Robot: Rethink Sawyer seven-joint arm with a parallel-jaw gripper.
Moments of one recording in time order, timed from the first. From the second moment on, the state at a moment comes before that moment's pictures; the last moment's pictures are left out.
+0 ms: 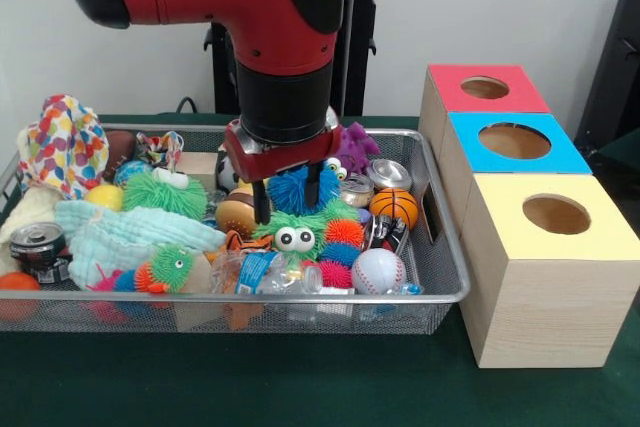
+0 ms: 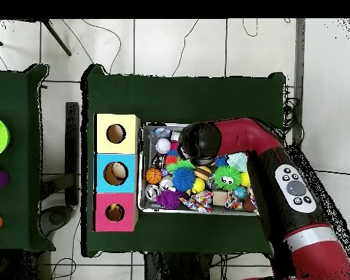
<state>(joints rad) -0.62 -0.54 0.53 1.47 -0.61 0.92 1.40</state>
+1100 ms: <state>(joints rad) -0.62 -0.52 0.53 1.41 -0.65 0.92 1.40</state>
